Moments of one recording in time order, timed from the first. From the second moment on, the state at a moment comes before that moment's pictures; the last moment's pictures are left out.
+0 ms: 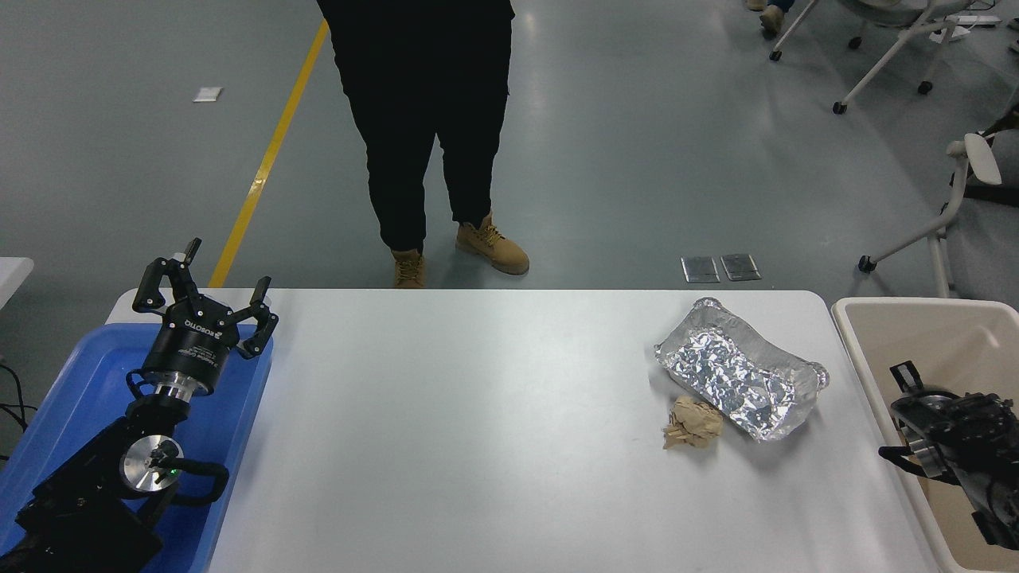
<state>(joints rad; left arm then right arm) -0.45 0.28 -1.07 -0.58 0.20 -0.61 -0.45 0.72 -0.31 -0.33 0.17 -0.03 -0.19 -0.17</state>
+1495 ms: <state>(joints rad) -0.45 0.28 -1.07 -0.58 0.20 -0.61 -0.45 1.35 -0.65 -0.76 0.87 -0.03 -0.17 -0.17</state>
